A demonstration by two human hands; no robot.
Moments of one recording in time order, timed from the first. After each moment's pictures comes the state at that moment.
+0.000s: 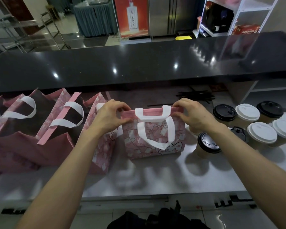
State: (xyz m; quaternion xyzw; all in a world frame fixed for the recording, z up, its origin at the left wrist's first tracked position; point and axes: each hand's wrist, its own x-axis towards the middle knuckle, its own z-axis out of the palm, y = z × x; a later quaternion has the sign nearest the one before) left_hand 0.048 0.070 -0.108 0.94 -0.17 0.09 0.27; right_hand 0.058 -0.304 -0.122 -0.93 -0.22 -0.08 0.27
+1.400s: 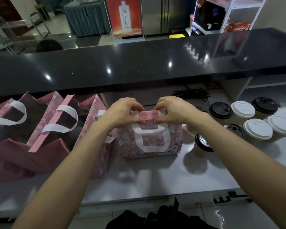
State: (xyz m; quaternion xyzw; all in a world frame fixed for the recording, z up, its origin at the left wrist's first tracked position) left_hand 0.057 0.009 -0.069 0.95 -0.22 -0.02 0.21; right_hand 0.057 -0.246 -0.070 -0.96 -0.25 0.04 0.14
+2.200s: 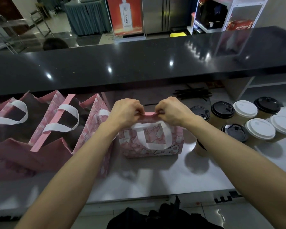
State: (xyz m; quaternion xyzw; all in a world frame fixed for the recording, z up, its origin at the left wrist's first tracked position) left_hand 0.060 0.001 -0.083 0.96 -0.22 0.07 0.12; right_hand 0.060 -0.234 -0.089 -0.95 -0.25 -0.03 0.19
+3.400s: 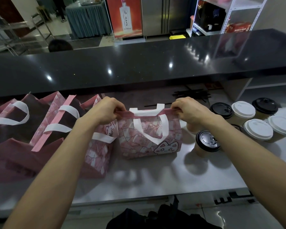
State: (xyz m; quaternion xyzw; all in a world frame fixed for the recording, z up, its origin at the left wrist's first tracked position) left_hand 0.078 0.071 -0.071 0.97 -0.18 -0.03 0.13; right_hand 0.063 -0.293 -0.089 -0.97 -0.21 0.01 0.14
